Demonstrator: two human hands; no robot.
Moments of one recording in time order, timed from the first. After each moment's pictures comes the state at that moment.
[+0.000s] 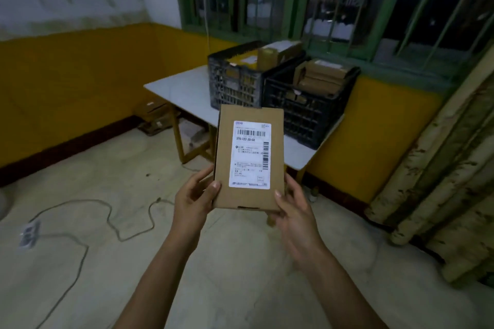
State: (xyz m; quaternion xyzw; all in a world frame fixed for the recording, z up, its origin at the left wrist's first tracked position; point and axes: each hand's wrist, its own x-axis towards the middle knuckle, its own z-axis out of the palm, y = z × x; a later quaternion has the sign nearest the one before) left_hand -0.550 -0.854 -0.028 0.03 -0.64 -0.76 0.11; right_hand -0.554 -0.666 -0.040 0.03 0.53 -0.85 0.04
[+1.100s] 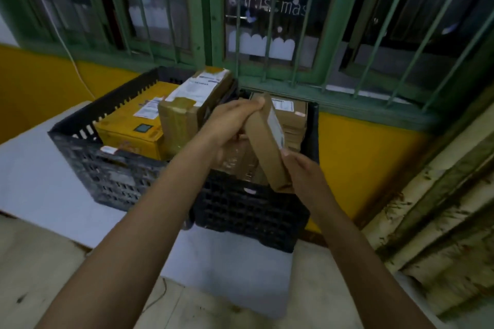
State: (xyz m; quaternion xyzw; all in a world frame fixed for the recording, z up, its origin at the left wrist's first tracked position) left_hand -1.168 -0.666 0.108 -0.08 -0.70 -0.69 -0.19; right_hand -1.073 -0.527 0.034 0.13 0.75 -0.64 -0.10
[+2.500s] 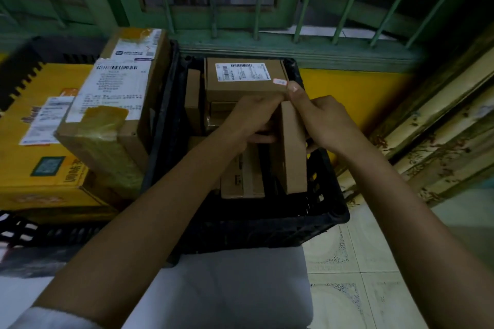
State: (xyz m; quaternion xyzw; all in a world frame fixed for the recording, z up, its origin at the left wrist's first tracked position) left_hand -1.293 -0.566 0.049 -0.16 -0.68 -0.60 -0.40; right_hand -1.196 -0.467 0.062 0.32 0.83 -0.44 -0.12
